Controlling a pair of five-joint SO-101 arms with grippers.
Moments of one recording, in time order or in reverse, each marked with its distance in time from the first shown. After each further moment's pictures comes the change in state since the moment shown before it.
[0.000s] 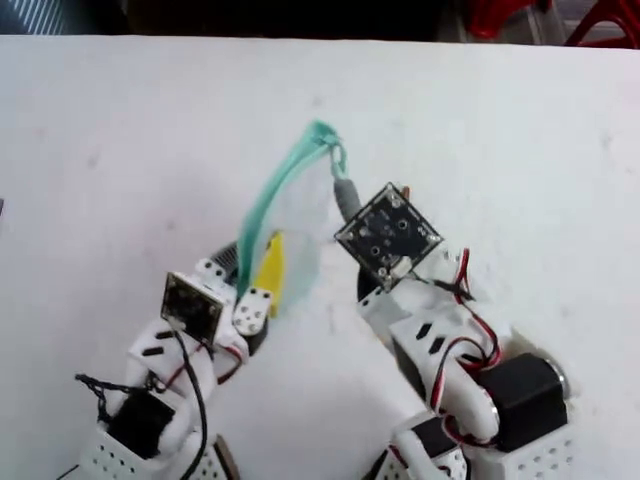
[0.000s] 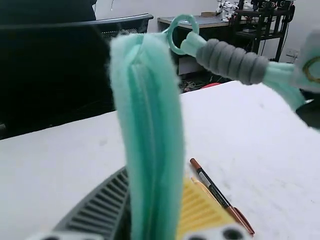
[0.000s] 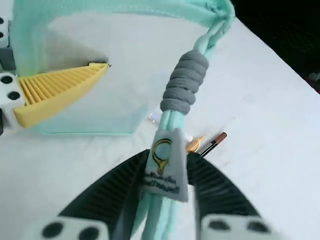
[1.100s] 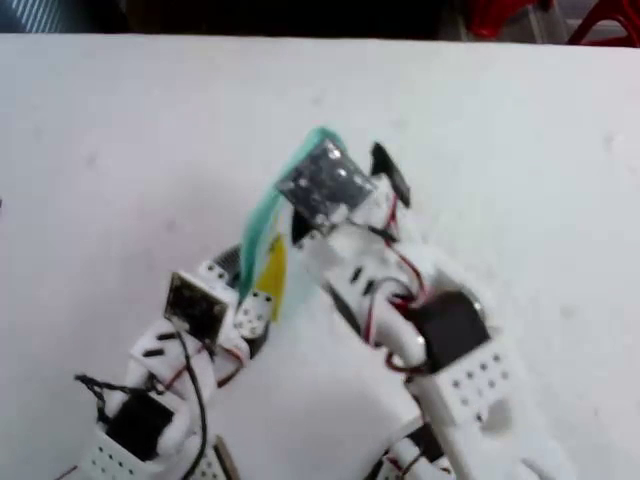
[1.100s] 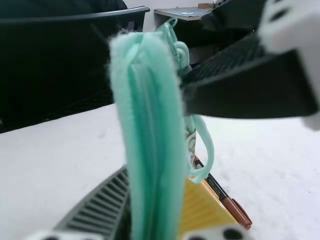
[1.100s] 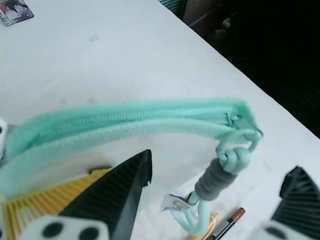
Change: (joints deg) left arm 0.5 0.0 0.1 1.9 -0.1; right arm -7.8 14.2 6.4 -29.1 -5.1
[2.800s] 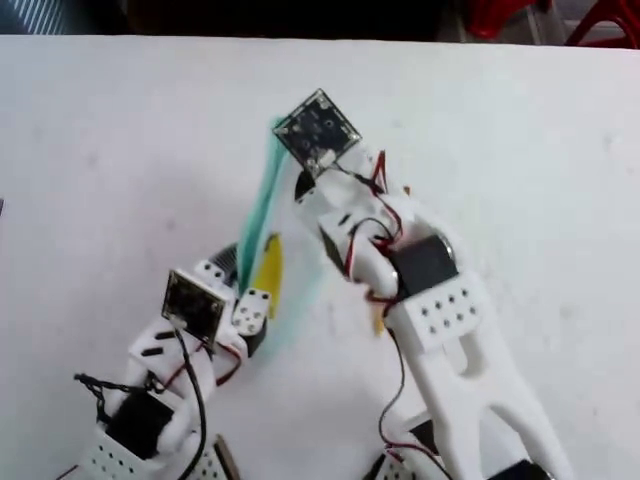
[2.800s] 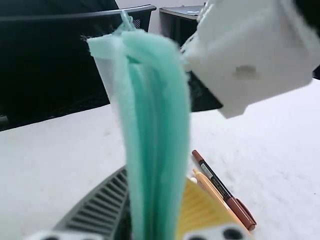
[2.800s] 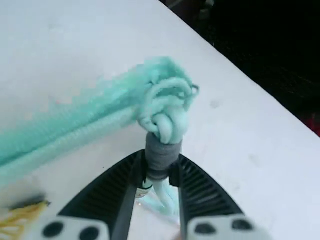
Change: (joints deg) left arm -0.2 0.0 -0.1 0.4 0.2; right arm 3.3 10.5 -2.3 -8.2 1.8
